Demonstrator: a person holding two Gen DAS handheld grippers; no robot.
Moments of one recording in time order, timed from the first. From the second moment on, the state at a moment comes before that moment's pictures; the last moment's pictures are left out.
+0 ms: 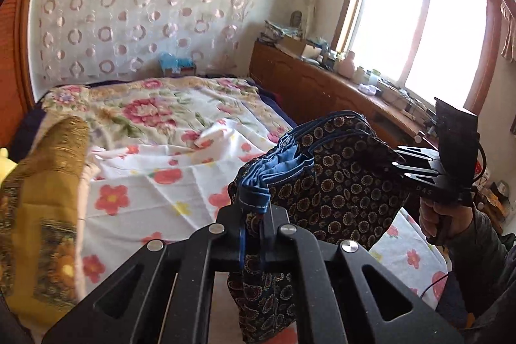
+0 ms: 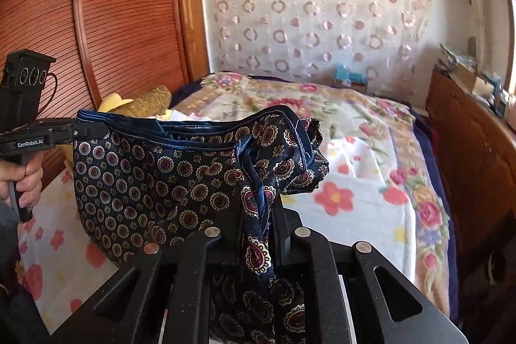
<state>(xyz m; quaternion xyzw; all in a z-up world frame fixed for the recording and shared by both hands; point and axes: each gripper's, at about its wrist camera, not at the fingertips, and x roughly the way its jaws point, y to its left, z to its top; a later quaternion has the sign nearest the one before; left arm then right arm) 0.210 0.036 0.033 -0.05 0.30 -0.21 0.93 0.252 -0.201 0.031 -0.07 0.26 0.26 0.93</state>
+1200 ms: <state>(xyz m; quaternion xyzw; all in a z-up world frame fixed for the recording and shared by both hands) 0.160 0.254 -0.030 -0.18 0.20 0.01 0.96 0.360 0.051 0.069 -0.30 0.15 0.38 0.86</state>
